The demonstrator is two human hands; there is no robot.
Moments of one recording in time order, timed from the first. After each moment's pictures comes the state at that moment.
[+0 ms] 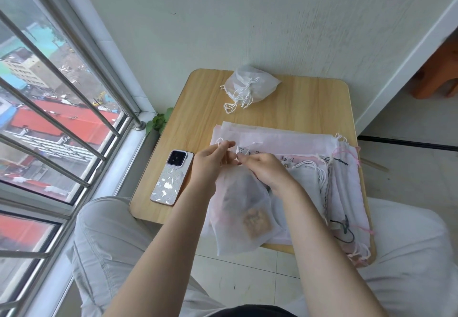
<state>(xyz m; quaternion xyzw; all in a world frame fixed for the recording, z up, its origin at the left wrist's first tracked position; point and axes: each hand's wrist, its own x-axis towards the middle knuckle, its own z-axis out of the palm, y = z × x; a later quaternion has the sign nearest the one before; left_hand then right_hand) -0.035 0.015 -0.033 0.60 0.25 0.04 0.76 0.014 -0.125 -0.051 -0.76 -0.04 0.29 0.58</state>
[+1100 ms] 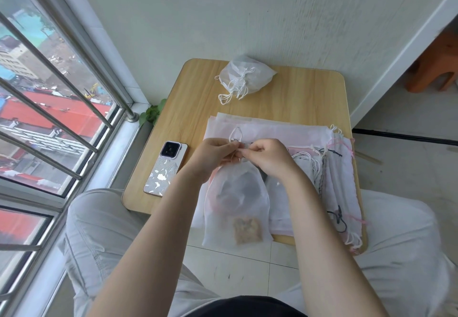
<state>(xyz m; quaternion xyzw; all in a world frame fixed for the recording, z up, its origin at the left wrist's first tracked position) -0.022 0.021 -0.037 0.67 0.18 -0.12 0.71 0.015 -0.143 -0.027 -0.85 -0.06 0.23 0.46</state>
